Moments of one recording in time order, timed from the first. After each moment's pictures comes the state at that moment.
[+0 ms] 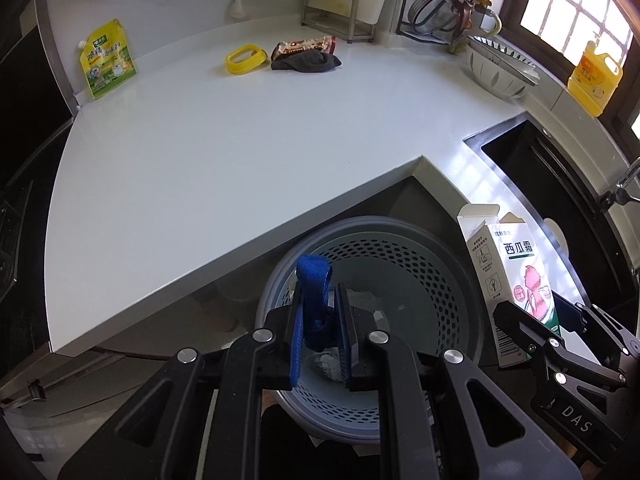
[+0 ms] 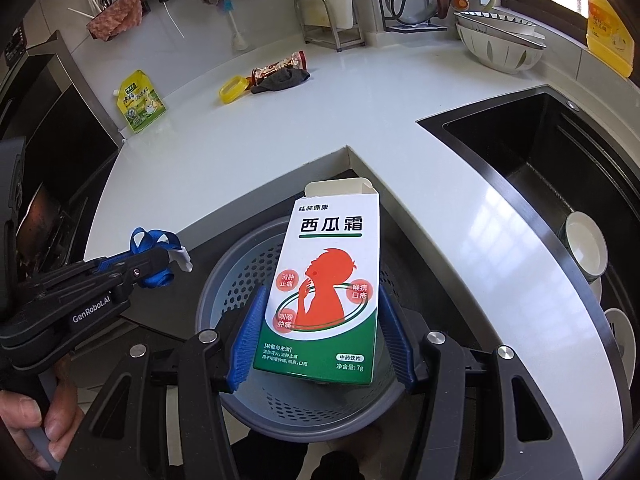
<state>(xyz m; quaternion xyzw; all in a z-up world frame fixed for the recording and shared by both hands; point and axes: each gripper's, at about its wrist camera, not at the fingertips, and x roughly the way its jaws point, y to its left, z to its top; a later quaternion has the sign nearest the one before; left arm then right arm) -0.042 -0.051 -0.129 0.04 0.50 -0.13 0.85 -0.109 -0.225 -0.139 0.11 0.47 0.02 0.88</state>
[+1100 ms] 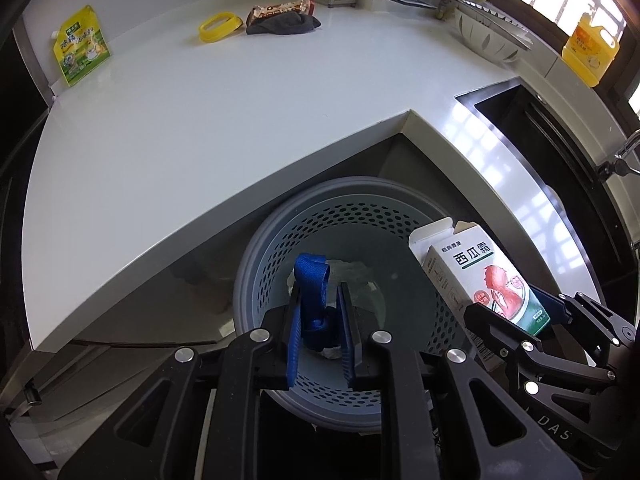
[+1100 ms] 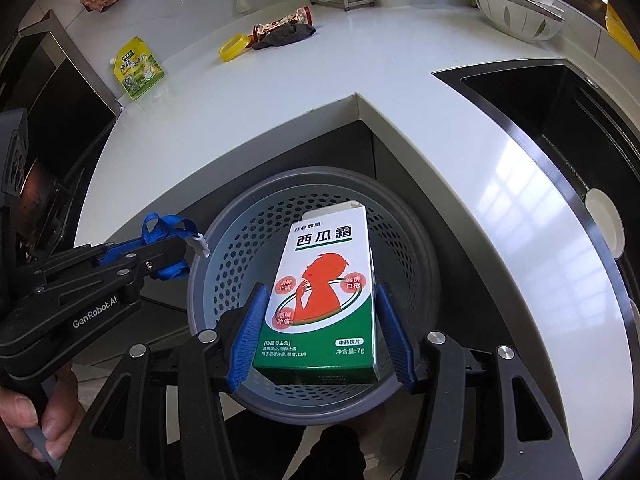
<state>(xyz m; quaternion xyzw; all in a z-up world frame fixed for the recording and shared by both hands) -0.043 -0.063 -0.155 0.05 0.54 -0.16 0.83 -0.103 -0.218 -0.171 0.11 0.52 0.04 0.85</state>
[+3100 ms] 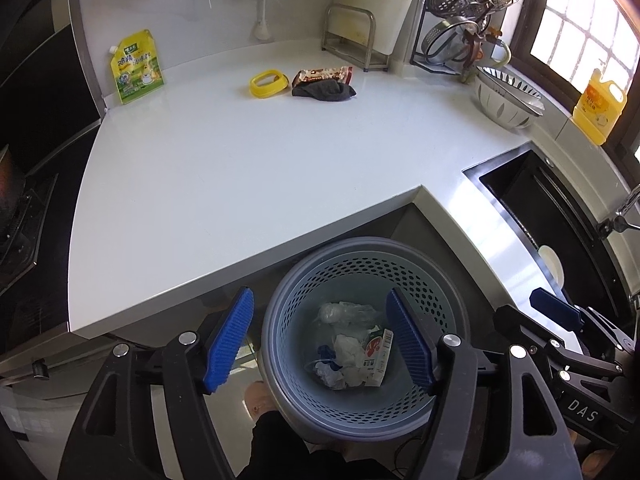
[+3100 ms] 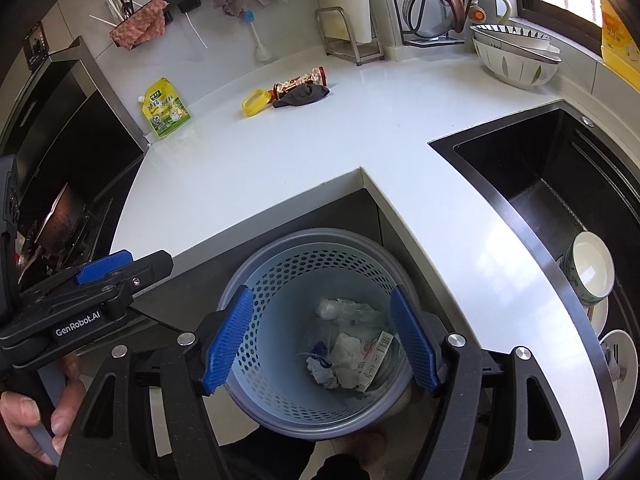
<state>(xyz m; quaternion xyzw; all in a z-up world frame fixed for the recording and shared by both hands) -0.063 -0.044 -0.091 0.01 0.47 -0.10 0.88 -0.112 -0.241 -0.114 0.12 0.45 0.06 0.88</state>
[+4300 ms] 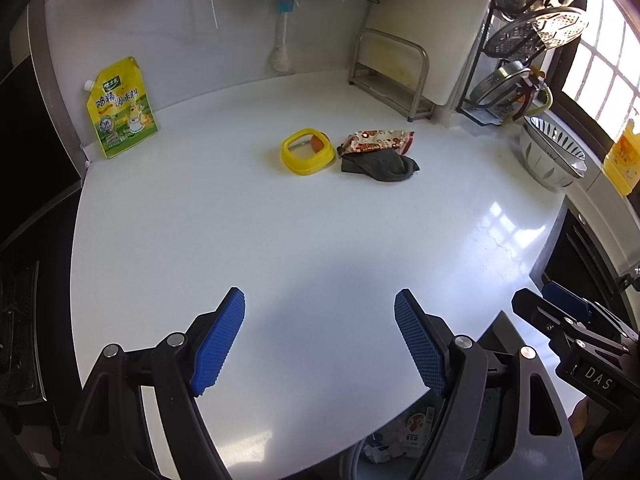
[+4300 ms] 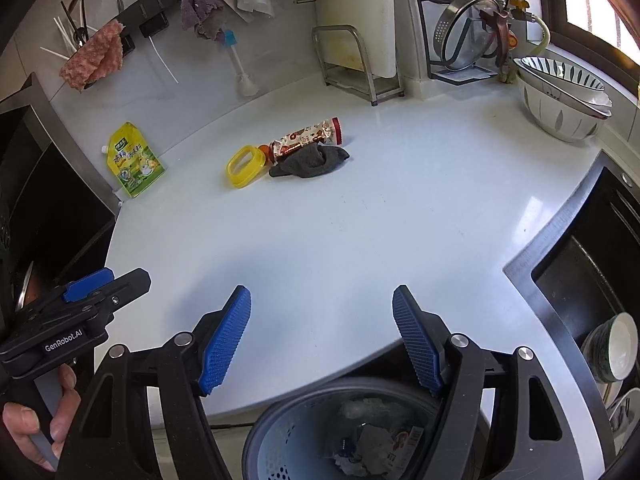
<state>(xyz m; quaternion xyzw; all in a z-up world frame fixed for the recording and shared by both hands) 0.127 0.018 -0.076 0.02 0.45 -0.11 0.89 0.076 -0.197 -0.100 0.13 0.43 0.02 0.89</state>
